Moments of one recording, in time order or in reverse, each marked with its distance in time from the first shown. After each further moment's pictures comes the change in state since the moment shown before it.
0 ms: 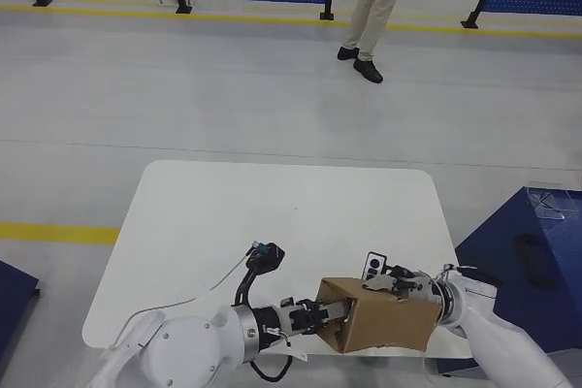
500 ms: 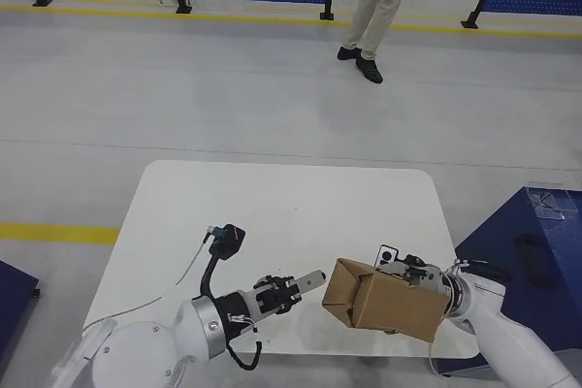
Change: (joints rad) left arm 0.129 0.023 -0.238 -0.113 -0.088 -0.069 0.081; right arm 0.005 0.010 0.020 0.078 0.064 -0.005 0.004
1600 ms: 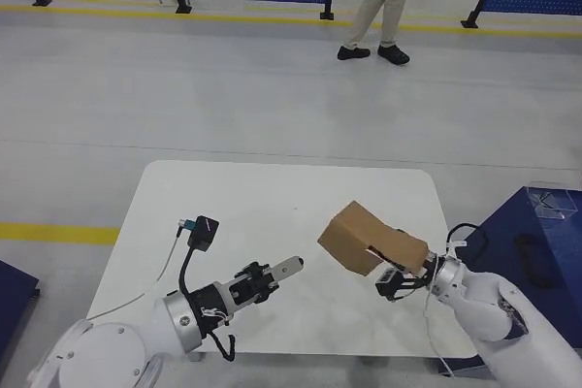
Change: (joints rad) left arm 0.072 0.005 -0.098 0.001 -0.059 -0.130 0.028; right arm -0.080 0.022 0.153 -0.264 1.273 -0.313 -1.611
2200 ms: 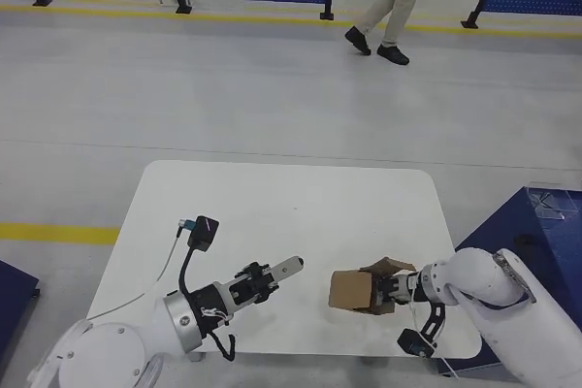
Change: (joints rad) left arm 0.000 0.000 0.000 0.000 0.000 0.000 0.000; right arm 0.264 -0.011 -0.182 0.078 0.126 -0.861 -0.855
